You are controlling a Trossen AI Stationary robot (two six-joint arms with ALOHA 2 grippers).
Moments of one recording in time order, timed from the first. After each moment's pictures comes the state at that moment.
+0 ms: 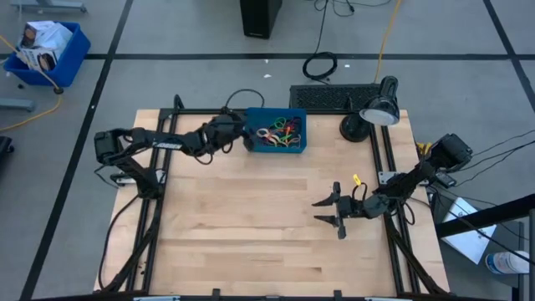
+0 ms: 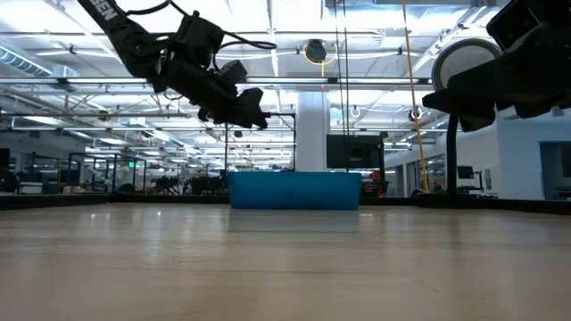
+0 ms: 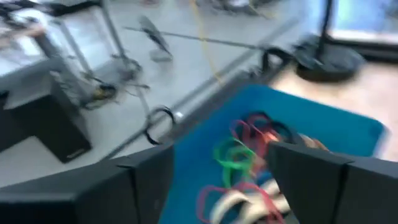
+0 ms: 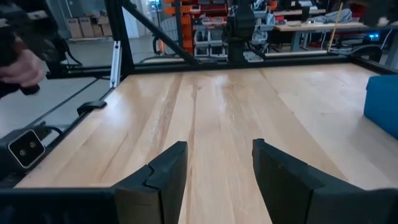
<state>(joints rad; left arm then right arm) 0.39 1.56 0.77 0.50 -0.34 0.05 0.58 1.39 0.12 1.12 0.55 0.17</state>
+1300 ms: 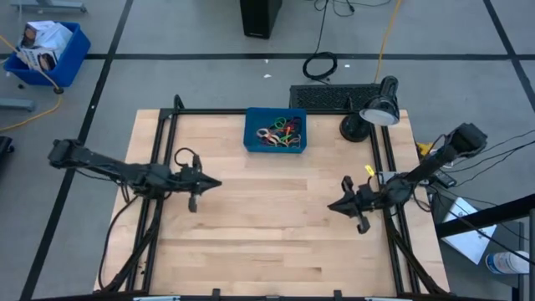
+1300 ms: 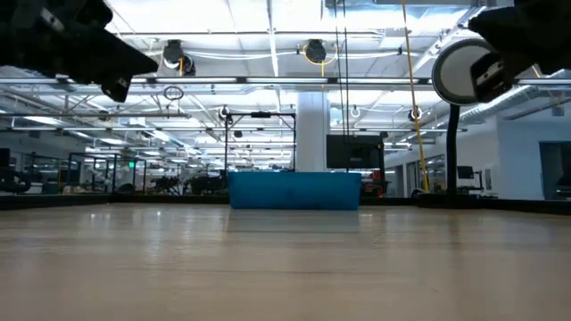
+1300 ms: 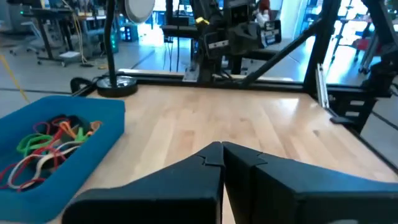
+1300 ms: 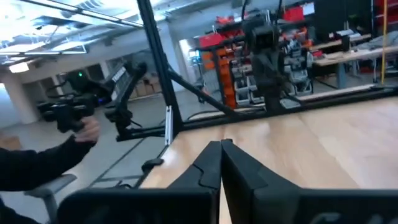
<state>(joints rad) -0.23 0.59 0.15 0.33 -0.24 -0.08 0.59 0.93 0.02 1.04 0.42 0.21</state>
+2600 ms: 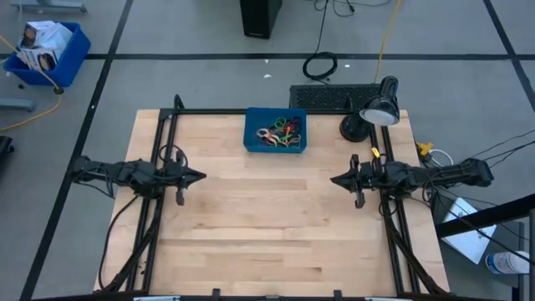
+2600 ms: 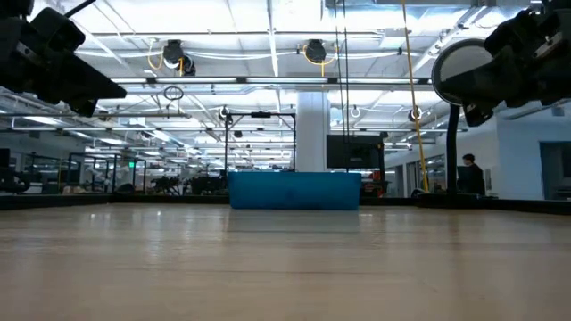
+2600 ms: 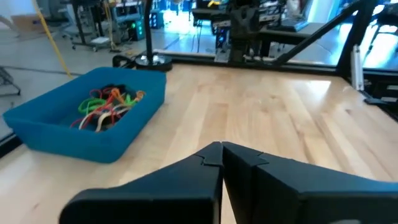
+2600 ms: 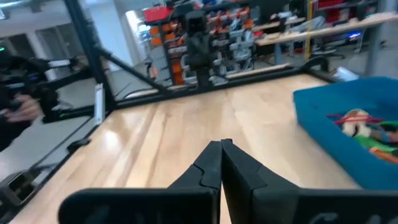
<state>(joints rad) -0.20 0.00 0.12 -0.30 -0.31 -0.10 0.09 0.21 0.02 0.16 0.11 0.20</state>
